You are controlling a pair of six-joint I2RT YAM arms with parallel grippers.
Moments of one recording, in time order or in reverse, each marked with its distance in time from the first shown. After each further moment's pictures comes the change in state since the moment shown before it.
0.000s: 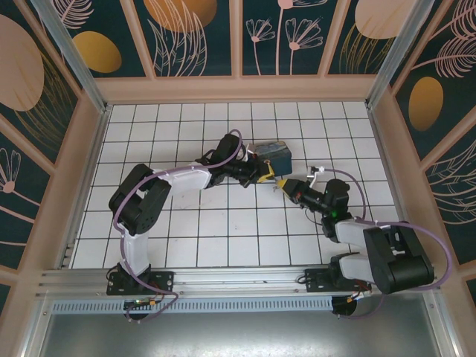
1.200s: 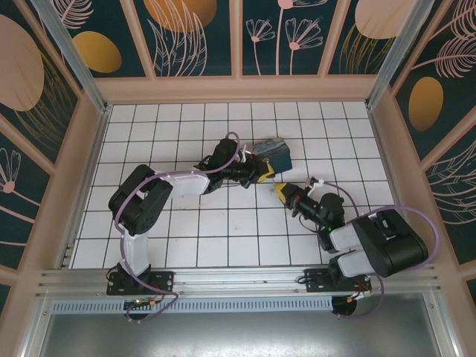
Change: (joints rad) left arm -0.003 -0.002 -0.089 0.224 -0.019 -0.097; right arm 0.133 0.149 -0.119 0.381 0.221 0.419
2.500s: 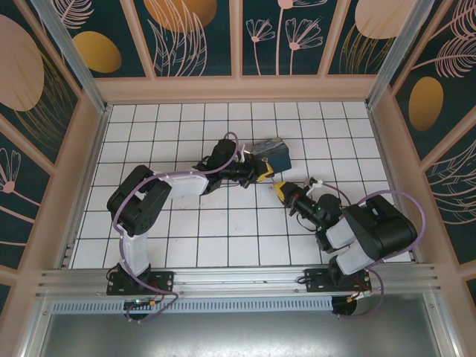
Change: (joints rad) left arm 0.003 -0.013 -0.019 0.019 -0.005 -0.007; right arm 0.032 0.126 0.004 0.160 0.071 0.082
